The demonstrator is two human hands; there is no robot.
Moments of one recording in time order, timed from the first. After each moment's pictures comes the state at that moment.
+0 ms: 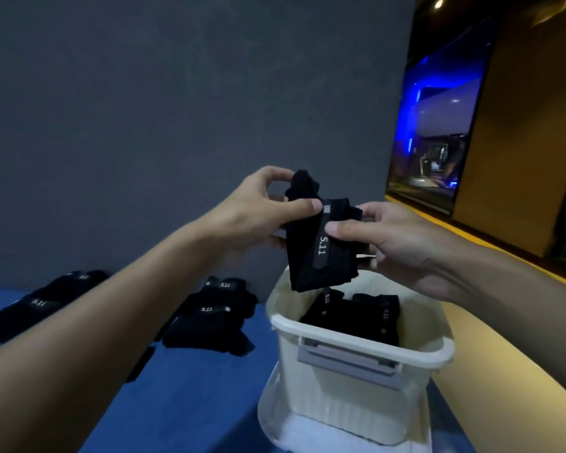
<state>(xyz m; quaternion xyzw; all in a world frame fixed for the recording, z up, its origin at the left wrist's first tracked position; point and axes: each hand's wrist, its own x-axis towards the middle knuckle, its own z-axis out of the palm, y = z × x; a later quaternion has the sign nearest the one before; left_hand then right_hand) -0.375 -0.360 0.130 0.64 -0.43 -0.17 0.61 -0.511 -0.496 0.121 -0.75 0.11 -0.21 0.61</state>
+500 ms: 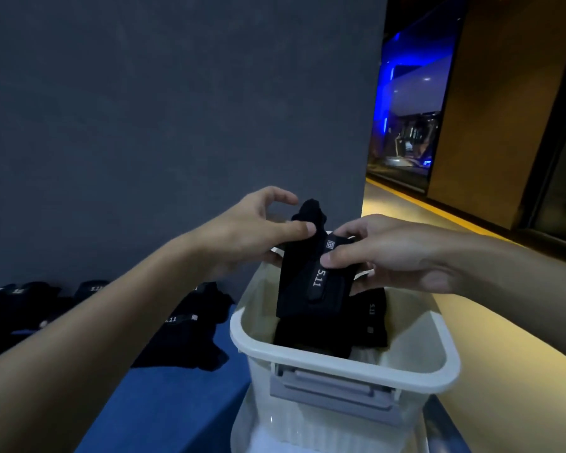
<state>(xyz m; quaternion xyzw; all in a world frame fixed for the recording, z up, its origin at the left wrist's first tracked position) -0.345 -0.418 0.097 0.67 -0.46 -0.23 0.53 -0.501 -0.544 0.106 -0.80 0.23 -0.07 0.55</state>
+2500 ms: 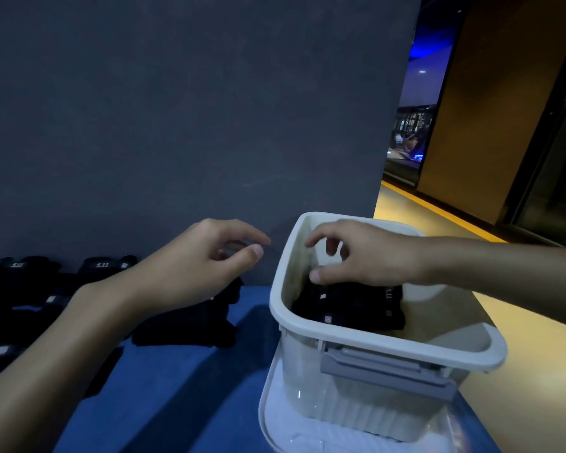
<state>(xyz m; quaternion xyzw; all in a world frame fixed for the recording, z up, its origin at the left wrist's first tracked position) -0.299 -0.340 0.044 0.72 -0.56 -0.04 0.41 -0.456 -0.530 0.076 -0.97 0.15 -0.06 0.18</state>
